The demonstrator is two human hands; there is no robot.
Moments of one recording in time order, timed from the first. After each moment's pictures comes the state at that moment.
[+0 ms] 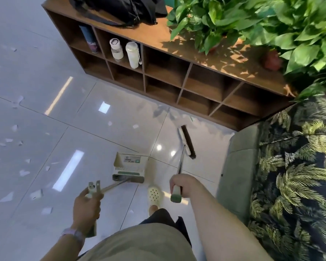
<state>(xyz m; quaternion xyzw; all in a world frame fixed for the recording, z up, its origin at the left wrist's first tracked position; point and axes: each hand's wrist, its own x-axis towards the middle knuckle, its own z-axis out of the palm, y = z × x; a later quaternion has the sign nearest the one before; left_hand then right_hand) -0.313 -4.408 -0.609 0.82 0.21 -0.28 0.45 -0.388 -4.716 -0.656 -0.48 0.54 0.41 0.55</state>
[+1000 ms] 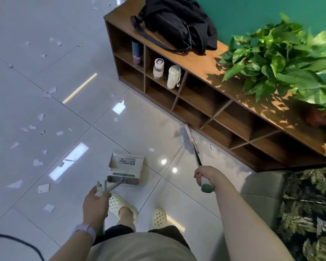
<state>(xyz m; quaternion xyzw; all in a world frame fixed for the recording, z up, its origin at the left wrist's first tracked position) -0.207 -4.364 -0.638 0.79 0.31 -0.22 0.48 -0.204 -4.746 -0.618 -0.51 0.60 0.30 0.54</state>
